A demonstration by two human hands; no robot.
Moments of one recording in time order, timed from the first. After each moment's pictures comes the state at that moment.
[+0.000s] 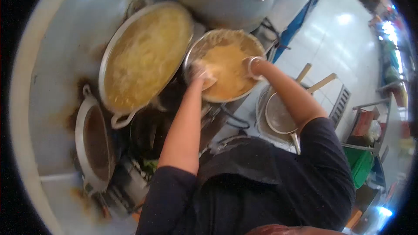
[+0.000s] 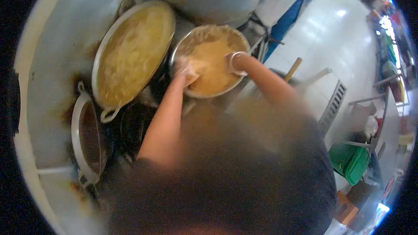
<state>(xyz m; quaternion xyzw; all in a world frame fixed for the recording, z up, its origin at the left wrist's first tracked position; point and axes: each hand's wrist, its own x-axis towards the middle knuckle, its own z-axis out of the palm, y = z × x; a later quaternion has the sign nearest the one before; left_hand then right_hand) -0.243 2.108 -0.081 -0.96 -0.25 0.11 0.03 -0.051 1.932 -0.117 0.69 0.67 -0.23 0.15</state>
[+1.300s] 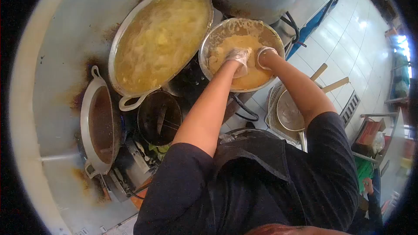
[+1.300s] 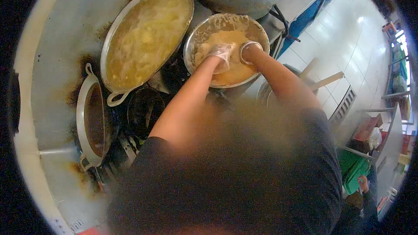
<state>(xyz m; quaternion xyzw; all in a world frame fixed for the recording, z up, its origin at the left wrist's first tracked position) -0.170 2.081 -0.142 -0.95 -0.23 0.12 -0.17 -0.042 1.962 -0.178 0.78 0.61 -0.12 0.08</state>
